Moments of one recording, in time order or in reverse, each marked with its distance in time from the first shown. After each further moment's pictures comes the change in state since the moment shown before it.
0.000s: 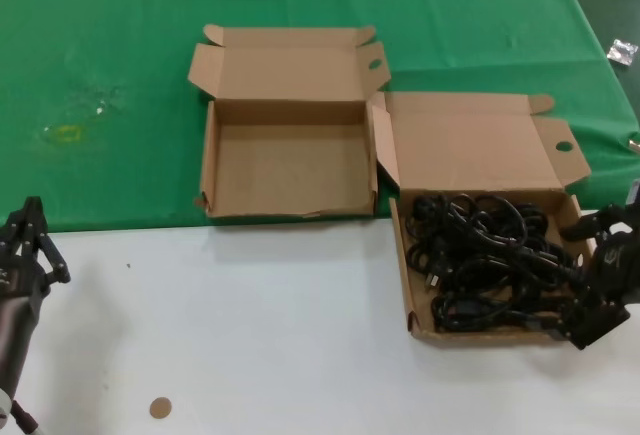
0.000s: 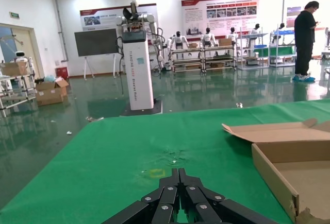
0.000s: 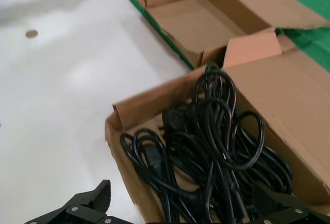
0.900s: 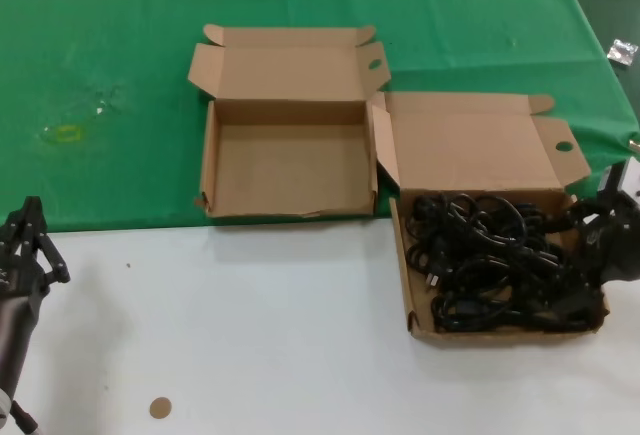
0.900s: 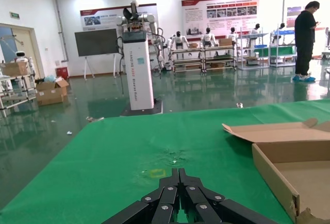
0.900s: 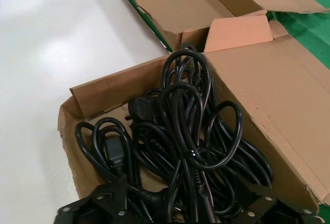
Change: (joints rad) left arm 0.000 0.000 0.000 0.000 0.000 0.000 0.000; right arm 0.127 -0.235 0.064 -0.252 -0.209 -0.149 -0.108
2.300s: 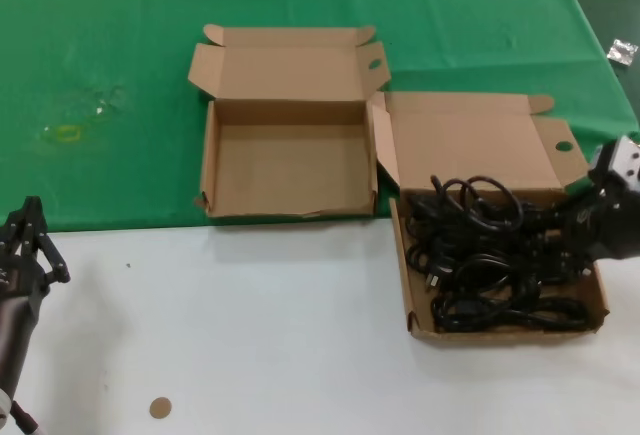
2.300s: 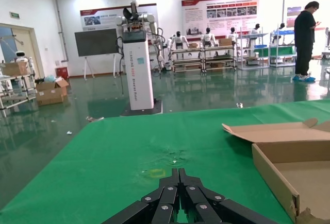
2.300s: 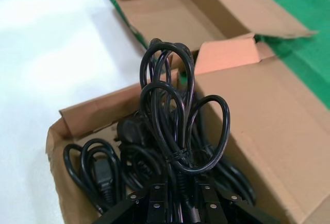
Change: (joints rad) left arm 0.000 0.000 0.000 0.000 0.000 0.000 -0.001; right arm 0.005 -0.039 0.065 0.051 -0.083 -0.021 0.047
